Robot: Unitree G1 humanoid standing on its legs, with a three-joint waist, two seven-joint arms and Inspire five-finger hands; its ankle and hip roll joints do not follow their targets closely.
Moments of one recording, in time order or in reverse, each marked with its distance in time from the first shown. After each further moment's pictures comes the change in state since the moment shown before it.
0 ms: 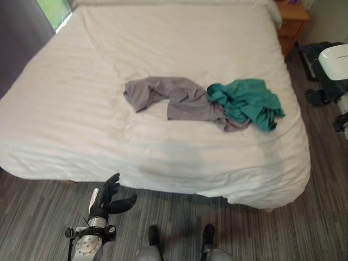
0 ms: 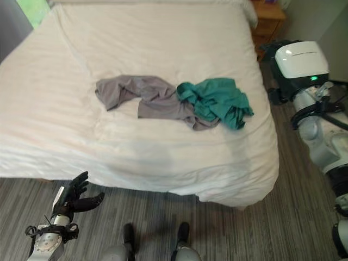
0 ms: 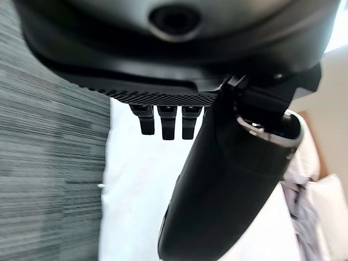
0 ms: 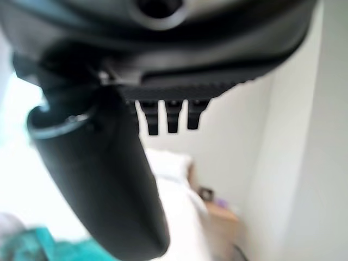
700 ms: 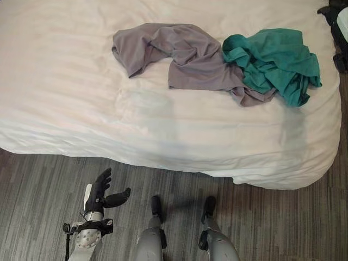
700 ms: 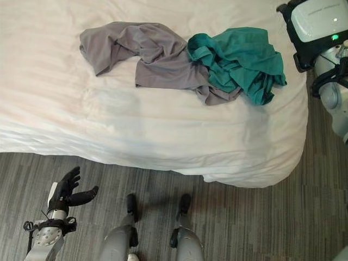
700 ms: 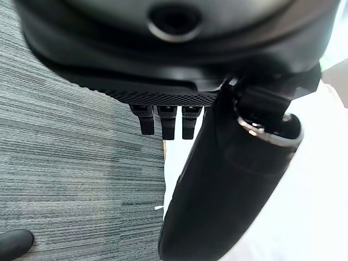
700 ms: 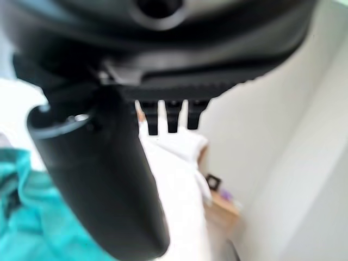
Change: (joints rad) left arm -0.085 -0.001 0.005 0.090 0.029 -0.046 0.082; right arm -0.464 -0.046 0.367 0.128 -0.022 -0.002 -0.088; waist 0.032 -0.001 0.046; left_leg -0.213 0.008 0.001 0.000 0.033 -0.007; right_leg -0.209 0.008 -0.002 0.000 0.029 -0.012
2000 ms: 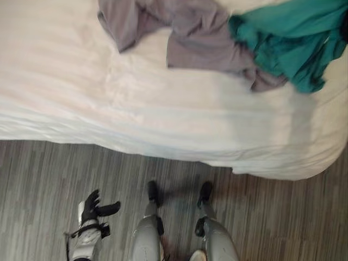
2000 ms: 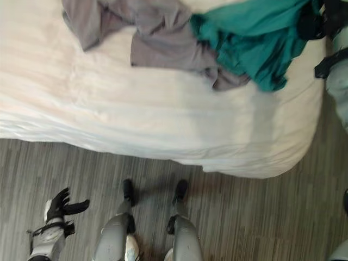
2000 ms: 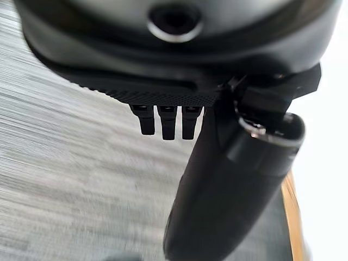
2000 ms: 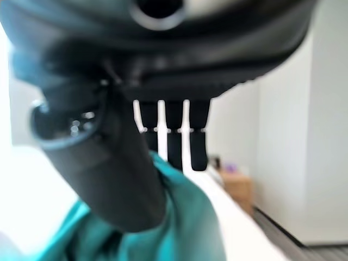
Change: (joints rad) left arm -0.186 -0.013 0.111 0.608 -0.121 0.025 0.041; right arm 0.189 0.034 -0.345 -0.093 0.406 -0.033 -0.009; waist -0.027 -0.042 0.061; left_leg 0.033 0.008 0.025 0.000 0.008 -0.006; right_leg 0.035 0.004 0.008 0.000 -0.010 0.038
